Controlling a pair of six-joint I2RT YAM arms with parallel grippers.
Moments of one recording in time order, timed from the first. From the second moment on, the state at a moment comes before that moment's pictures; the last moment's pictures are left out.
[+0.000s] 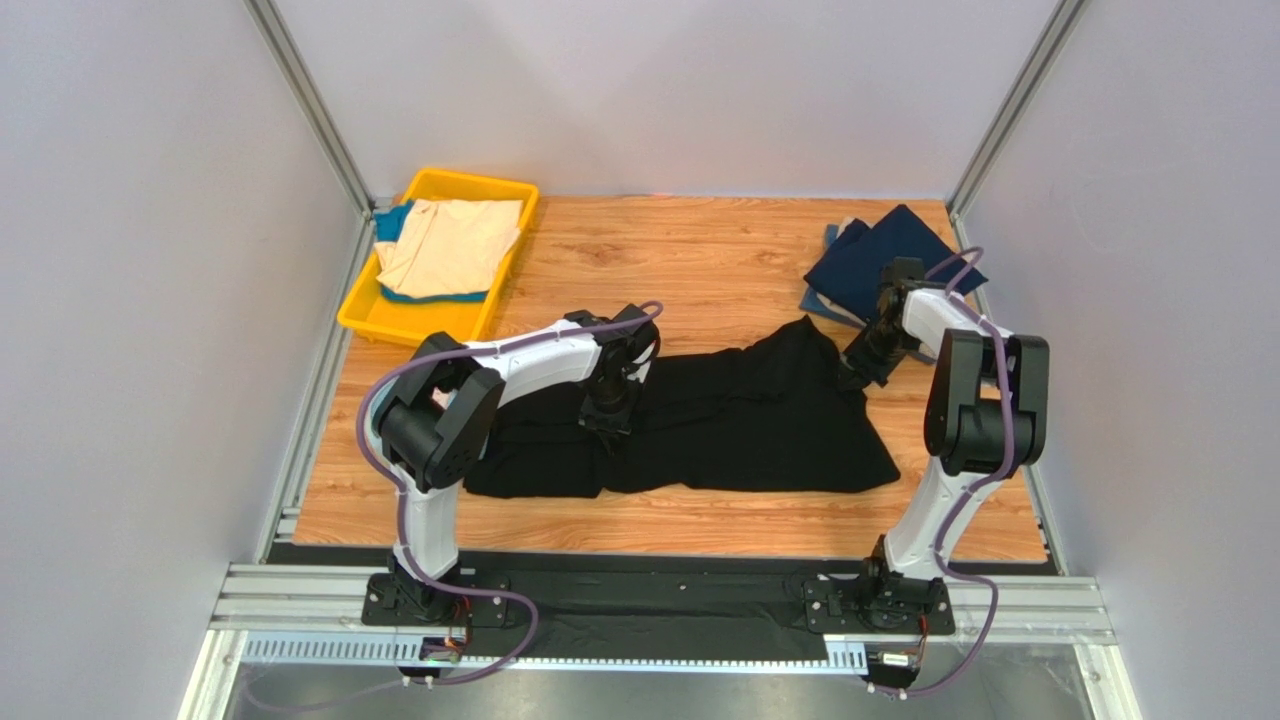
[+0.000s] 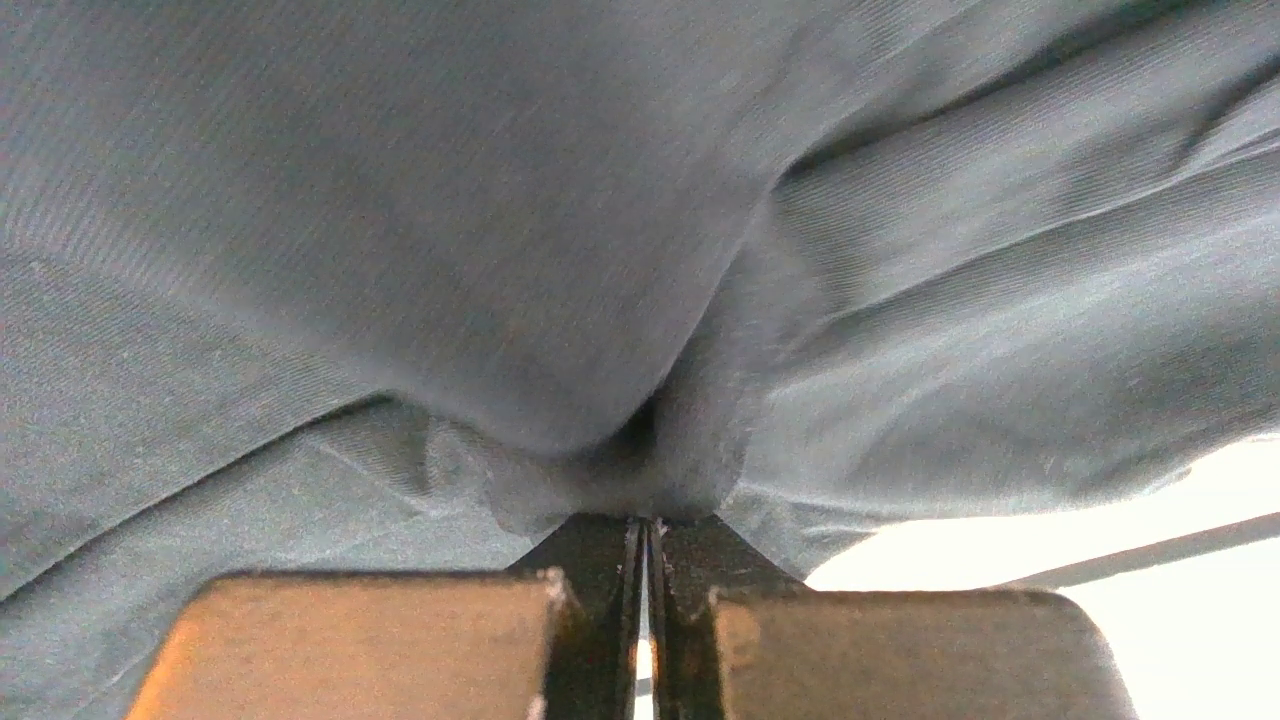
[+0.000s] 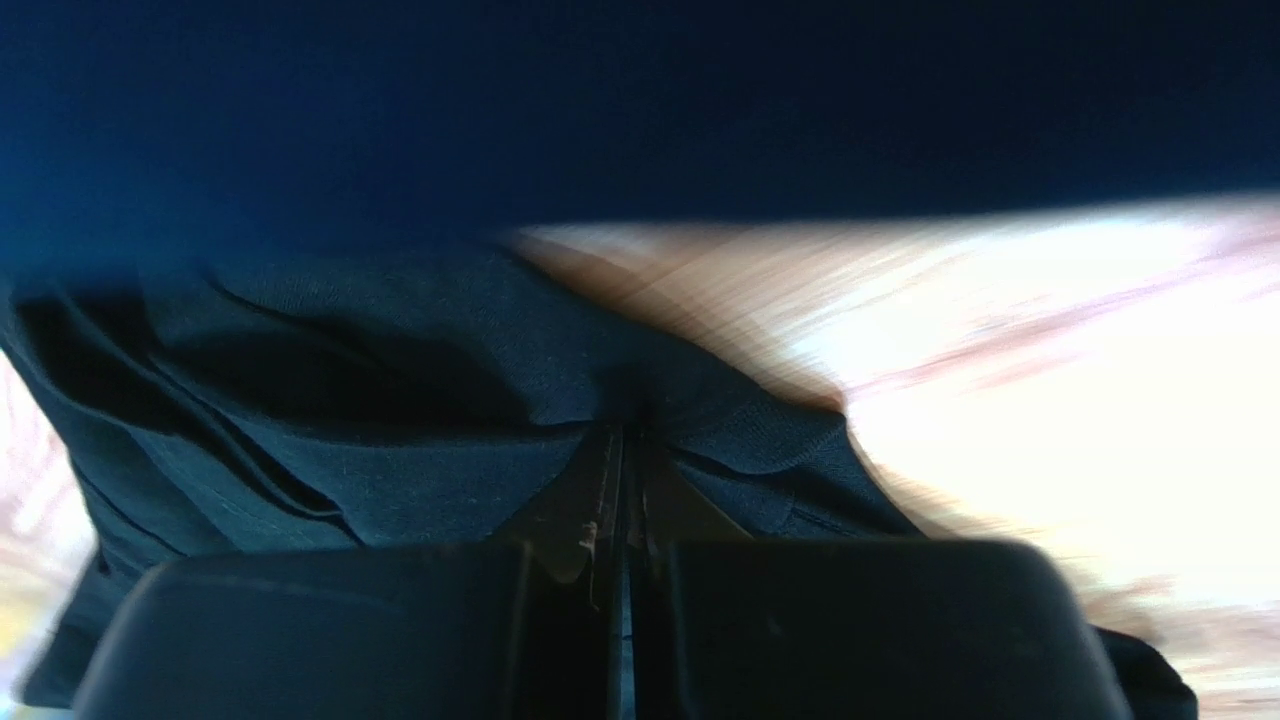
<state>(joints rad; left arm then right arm) -0.71 1.94 1.30 -0.82 0.11 -0.37 -0.11 1.88 1.23 -0.73 -0.08 0.64</state>
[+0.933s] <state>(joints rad) -0.72 2.14 1.63 -0.87 0.14 -0.27 -0.25 1.59 1.25 -0.79 -0.16 0.61</state>
